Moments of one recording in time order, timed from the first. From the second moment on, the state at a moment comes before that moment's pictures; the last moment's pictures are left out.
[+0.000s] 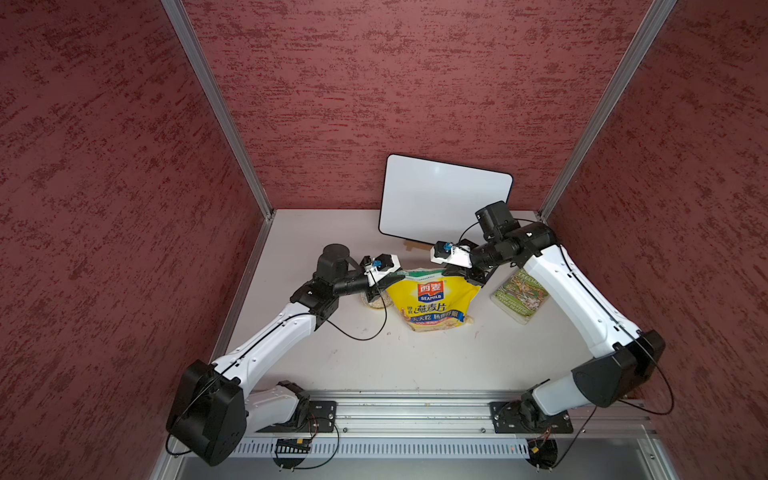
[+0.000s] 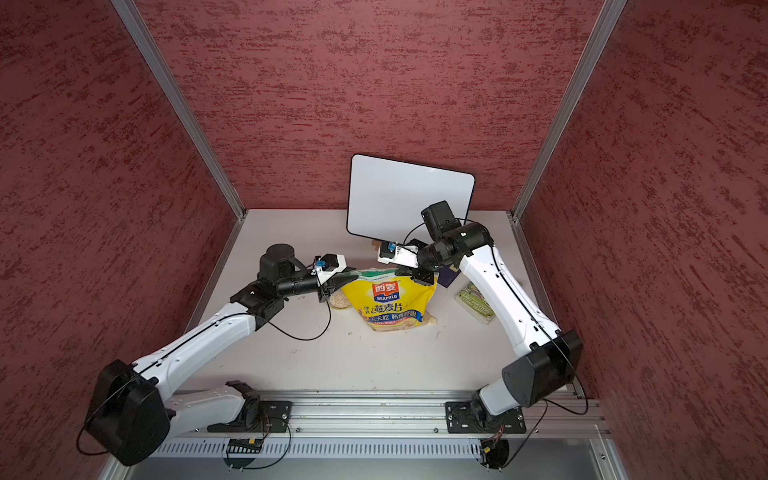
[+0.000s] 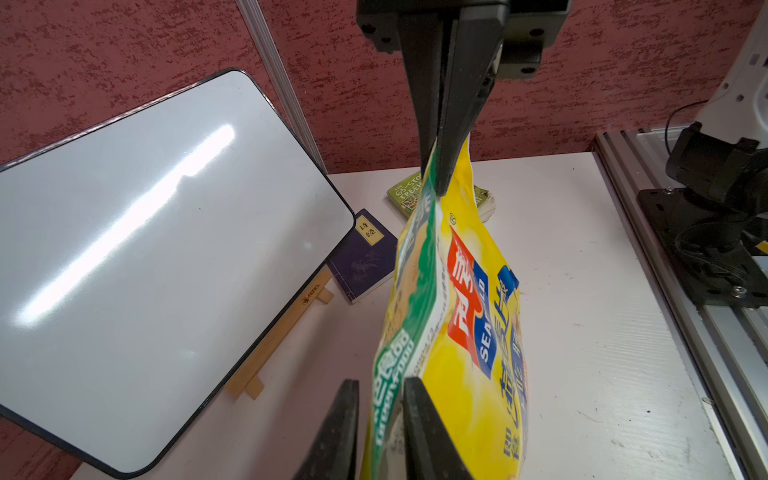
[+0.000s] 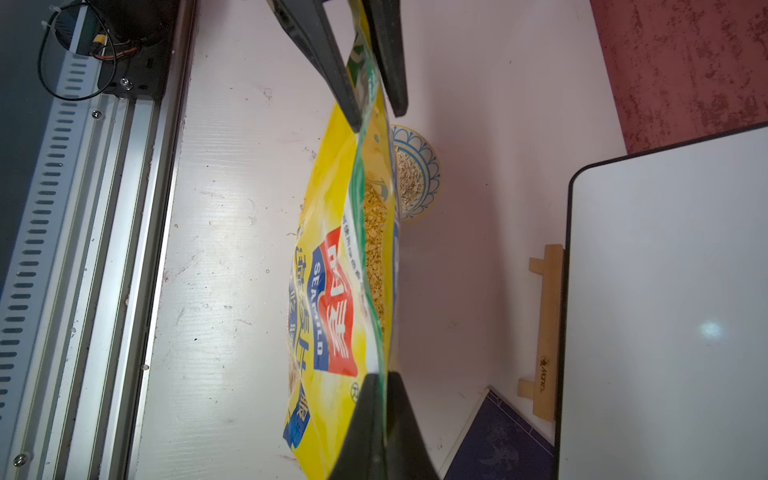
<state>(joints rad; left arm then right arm) -0.46 1.21 0.82 0.06 0.70 0.48 0.42 1.51 1.62 -1.16 -0.55 -1.04</state>
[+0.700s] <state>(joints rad) -0.47 1.13 0.77 0.08 0.67 0.51 0.53 1.50 1.60 -1.03 -0.57 -0.98</state>
